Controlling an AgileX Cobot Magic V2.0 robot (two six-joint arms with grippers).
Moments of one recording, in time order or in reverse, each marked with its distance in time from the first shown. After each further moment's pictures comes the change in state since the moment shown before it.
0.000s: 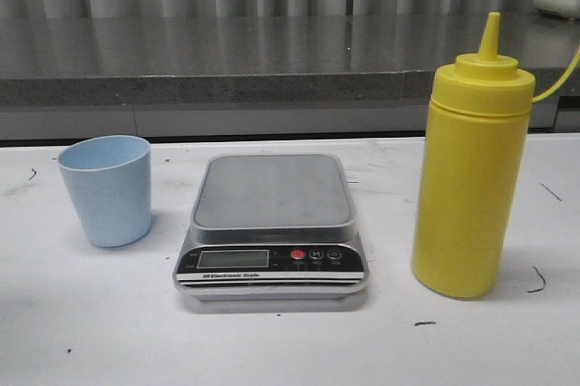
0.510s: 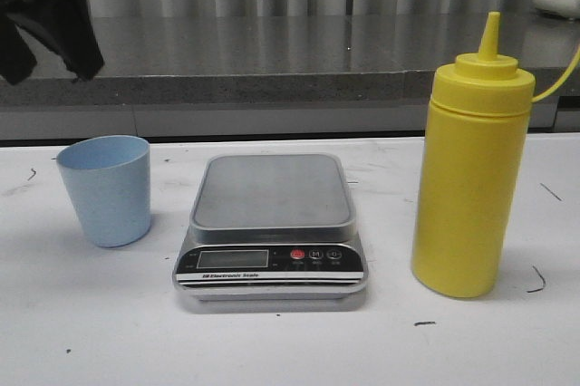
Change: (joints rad) left arm -0.165 0.475 -0.252 0.015 0.063 0.018; right arm 0.000 0.000 0.000 -0.002 0.003 0.000
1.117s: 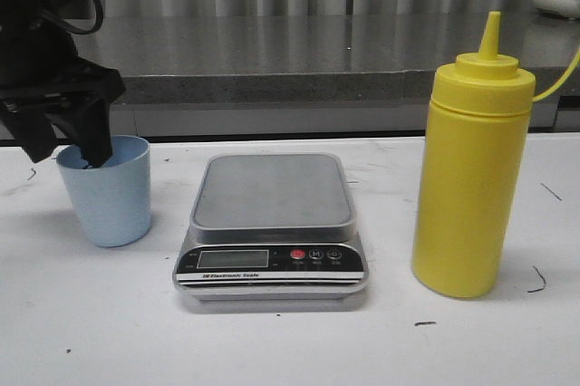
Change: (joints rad) left arm -0.002 0.258 -0.069 0.113 -0.023 -0.052; right arm 0.000 0.000 0.000 0.000 0.000 0.000
